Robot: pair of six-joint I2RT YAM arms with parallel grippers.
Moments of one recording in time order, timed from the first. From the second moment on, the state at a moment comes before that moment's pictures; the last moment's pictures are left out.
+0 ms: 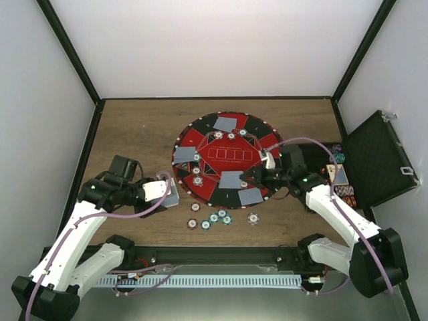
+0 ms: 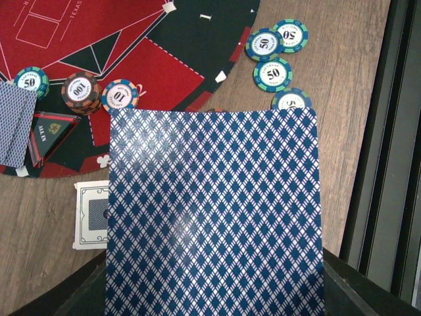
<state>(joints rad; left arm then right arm) -0.35 0.85 0.86 -1.13 0.44 0.89 0.43 1.11 0.70 -0.23 -0.73 0.78</state>
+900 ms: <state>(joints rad) -0.35 0.86 0.86 -1.14 0.43 0.90 0.30 1.30 0.61 -0.49 -0.39 0.59</state>
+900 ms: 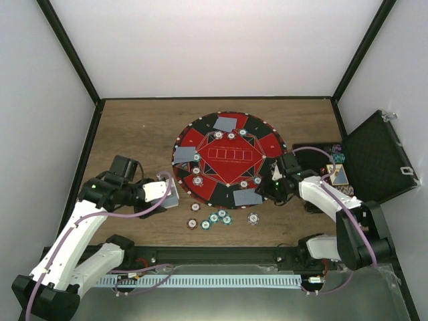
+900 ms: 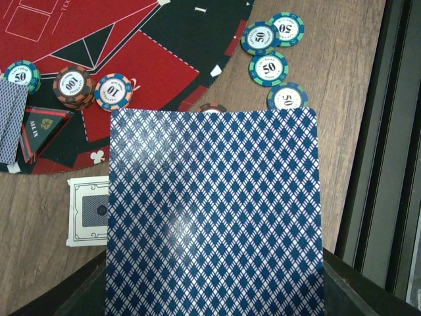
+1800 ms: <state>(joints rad) -0.35 0.87 0.87 -1.14 0.47 0.90 0.93 1.52 0.97 -0.05 -0.62 0.93</state>
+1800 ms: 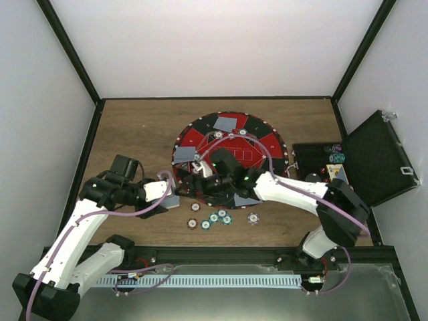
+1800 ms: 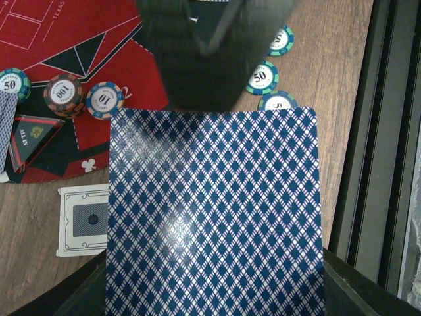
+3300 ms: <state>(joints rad) -0.35 0.87 0.89 -1.16 0.47 0.89 0.91 1.64 0.94 0.26 -0.81 1.02</state>
